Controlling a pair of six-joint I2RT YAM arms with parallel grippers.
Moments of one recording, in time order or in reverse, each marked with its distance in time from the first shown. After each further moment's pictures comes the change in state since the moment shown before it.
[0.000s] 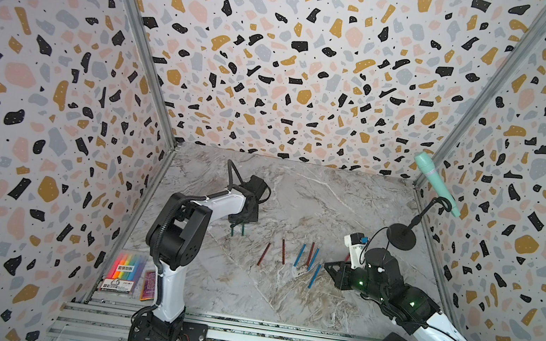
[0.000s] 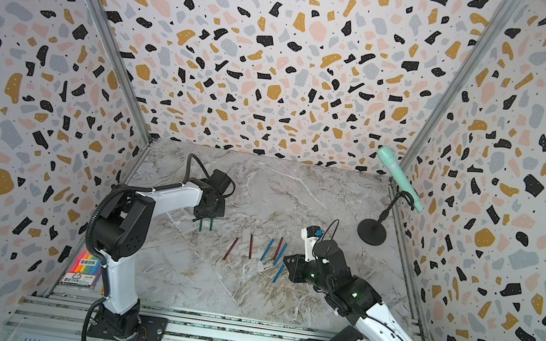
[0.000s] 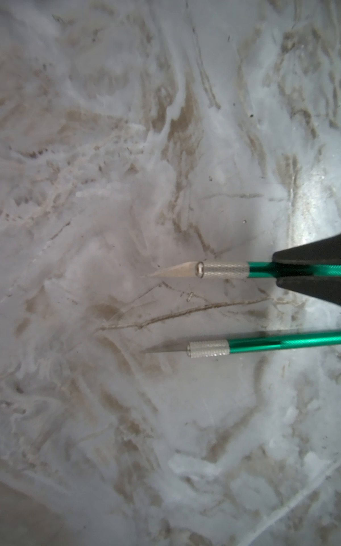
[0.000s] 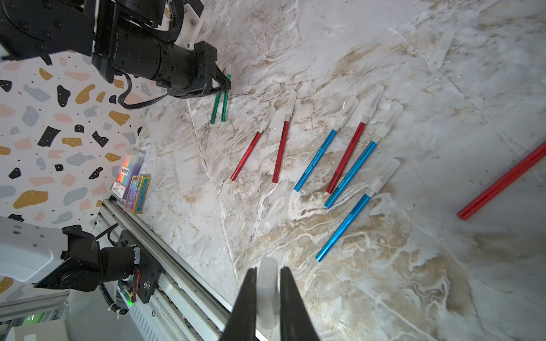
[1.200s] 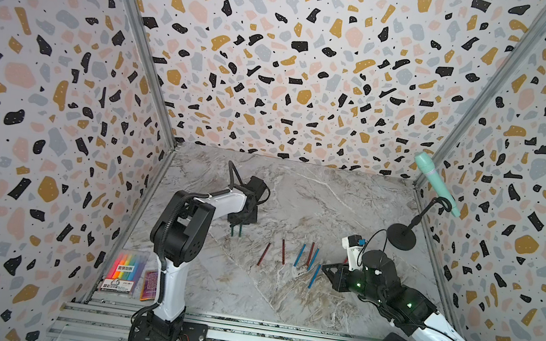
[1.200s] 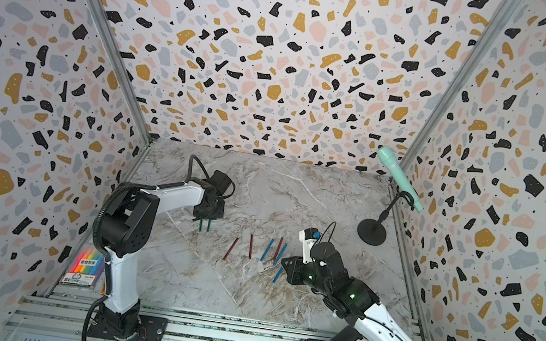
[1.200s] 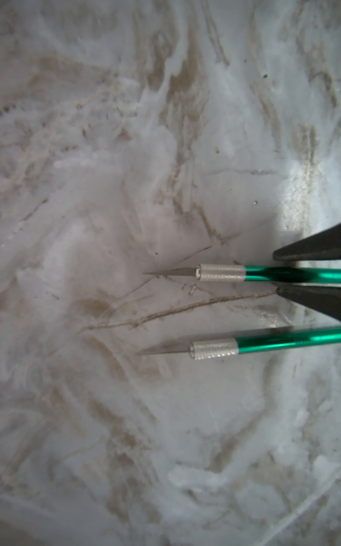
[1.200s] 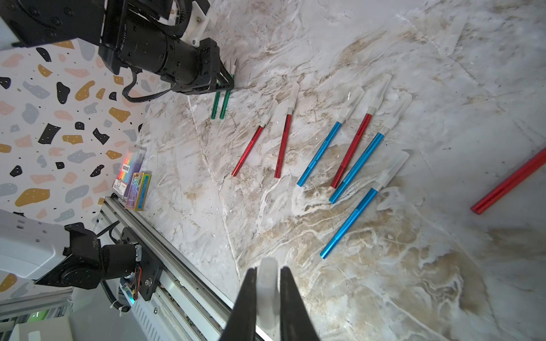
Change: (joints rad) left arm 0.010 0.040 0.023 -0.025 0.001 0.026; right arm 0.032 0.000 -0.024 0.024 0.010 0.030
